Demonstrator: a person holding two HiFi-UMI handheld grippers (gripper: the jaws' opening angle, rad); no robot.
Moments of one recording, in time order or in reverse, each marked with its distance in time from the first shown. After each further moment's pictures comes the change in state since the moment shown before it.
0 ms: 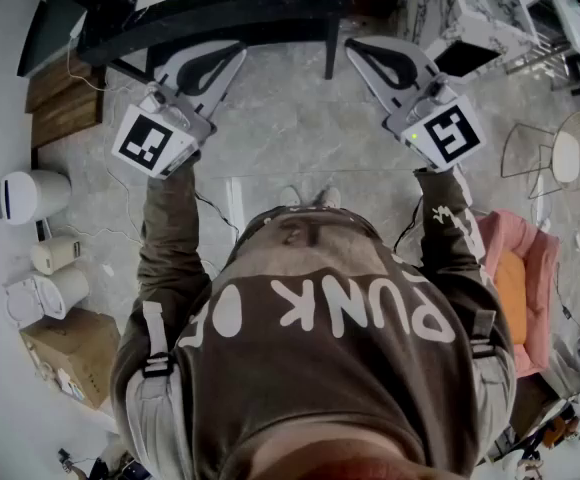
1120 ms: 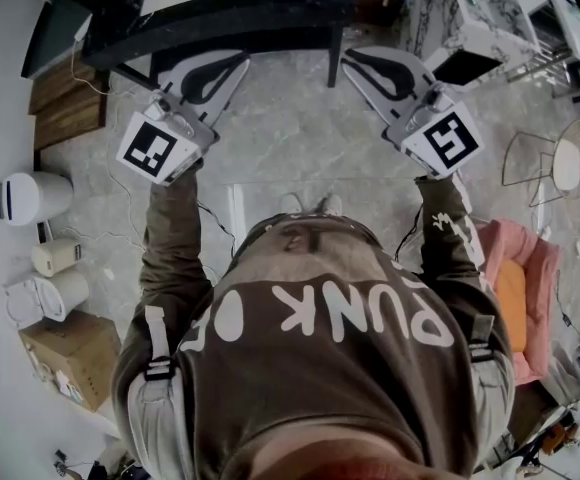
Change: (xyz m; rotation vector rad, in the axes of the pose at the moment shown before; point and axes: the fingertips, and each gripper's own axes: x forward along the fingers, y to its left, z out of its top) left arm 0.002 0.004 -0.004 -0.002 0.010 0.005; right arm 0.005 0.002 -0.008 0.042 -0.002 0.049
